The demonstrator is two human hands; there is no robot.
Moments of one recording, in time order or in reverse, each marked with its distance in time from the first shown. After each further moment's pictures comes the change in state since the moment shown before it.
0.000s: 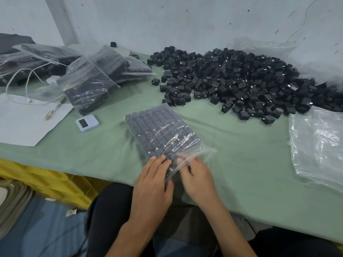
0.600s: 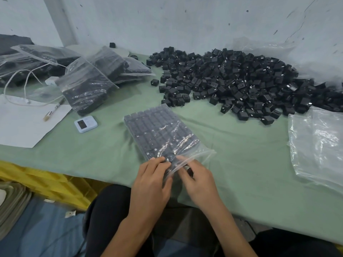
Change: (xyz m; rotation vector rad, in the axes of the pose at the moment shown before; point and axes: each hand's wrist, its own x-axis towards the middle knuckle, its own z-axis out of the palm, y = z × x) left_hand 0.008 -0.005 0.004 -0.046 0.084 0.048; right_hand -0.006 0.012 -0.005 0.108 -0.010 -0.091
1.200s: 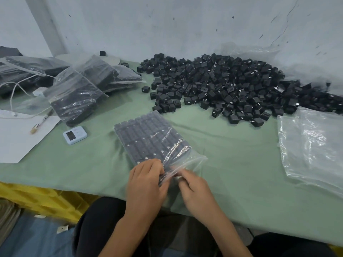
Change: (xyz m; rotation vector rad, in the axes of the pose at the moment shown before) left_hand 0.027 0.004 0.003 0.008 -0.029 0.013; right_hand -0.006 -0.006 -0.015 0.068 -0.111 0.000
